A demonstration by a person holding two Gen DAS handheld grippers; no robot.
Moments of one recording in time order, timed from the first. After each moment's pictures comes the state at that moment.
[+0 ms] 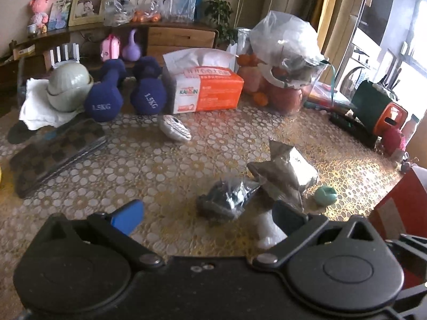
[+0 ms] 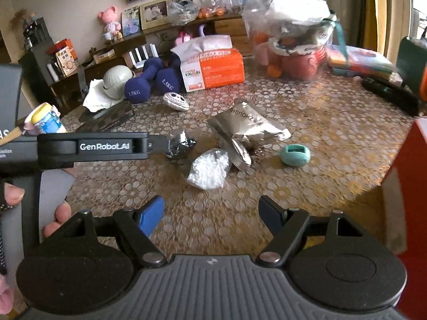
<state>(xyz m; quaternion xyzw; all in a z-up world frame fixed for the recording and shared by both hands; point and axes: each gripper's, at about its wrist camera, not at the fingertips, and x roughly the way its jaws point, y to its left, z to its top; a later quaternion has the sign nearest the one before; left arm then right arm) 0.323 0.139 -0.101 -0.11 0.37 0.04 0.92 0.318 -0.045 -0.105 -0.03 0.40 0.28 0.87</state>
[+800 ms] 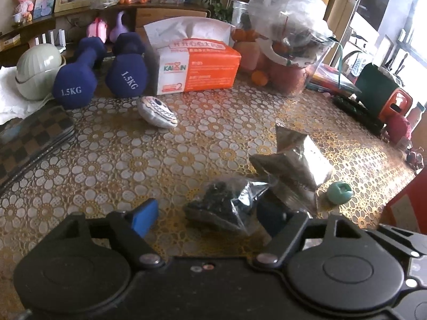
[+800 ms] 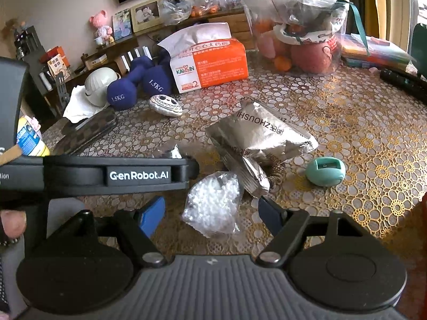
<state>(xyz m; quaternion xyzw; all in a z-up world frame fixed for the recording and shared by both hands) 0.364 0.140 -0.131 -0.11 0.41 0.02 0.91 0.362 -0.010 -0.137 0.00 0.41 0.27 0.87</state>
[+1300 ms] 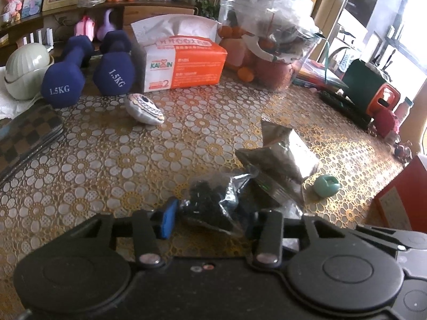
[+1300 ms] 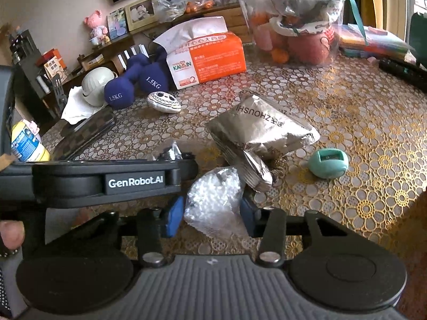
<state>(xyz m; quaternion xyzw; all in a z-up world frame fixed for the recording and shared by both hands) 0.361 0.139 -0.130 -0.11 0.41 -0.01 0.90 0.363 -0.010 -0.139 0.01 0.42 0.26 0.87</state>
